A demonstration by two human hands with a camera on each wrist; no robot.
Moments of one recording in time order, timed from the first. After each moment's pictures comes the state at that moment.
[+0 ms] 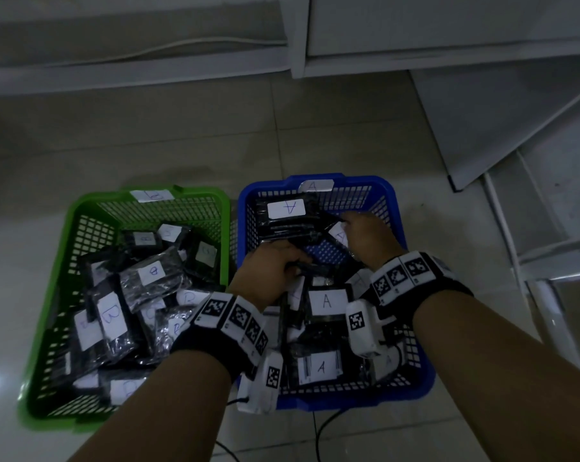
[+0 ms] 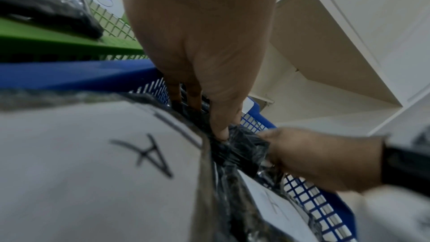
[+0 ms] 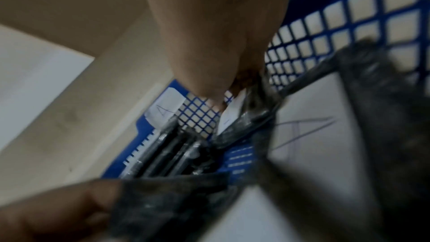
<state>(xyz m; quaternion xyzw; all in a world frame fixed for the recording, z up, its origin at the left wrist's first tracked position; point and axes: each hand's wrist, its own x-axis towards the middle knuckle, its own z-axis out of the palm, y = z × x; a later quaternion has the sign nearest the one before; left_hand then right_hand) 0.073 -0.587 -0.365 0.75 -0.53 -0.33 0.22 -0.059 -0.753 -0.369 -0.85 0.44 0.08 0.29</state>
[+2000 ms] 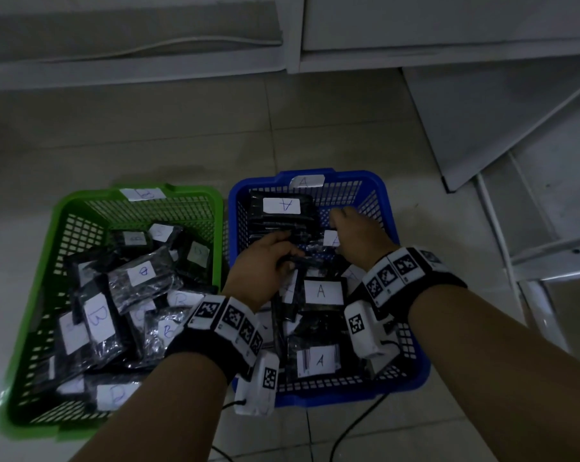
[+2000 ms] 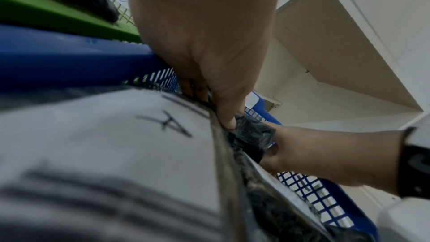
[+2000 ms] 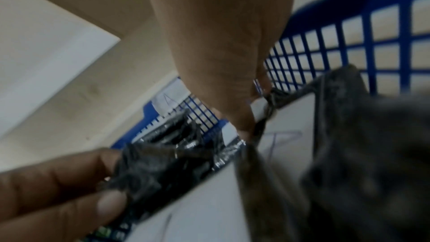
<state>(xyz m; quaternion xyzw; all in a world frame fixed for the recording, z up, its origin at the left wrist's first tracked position) 0.071 -0.588 -0.361 0.77 -0.51 -0.30 0.22 -0.059 -0.753 -0.364 -0.92 0.32 0.12 0.18</state>
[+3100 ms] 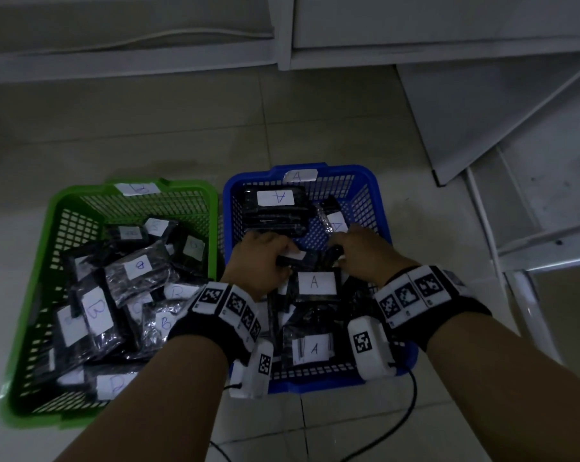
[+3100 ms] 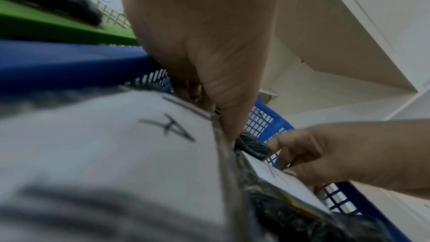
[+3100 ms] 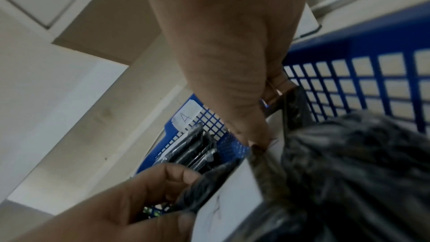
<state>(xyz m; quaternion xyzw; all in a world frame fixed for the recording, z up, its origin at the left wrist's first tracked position) 0.065 -0.589 -0.354 0.79 -0.53 -0.27 0.11 -0.095 -0.738 -0.359 -0.90 0.31 0.20 0.23</state>
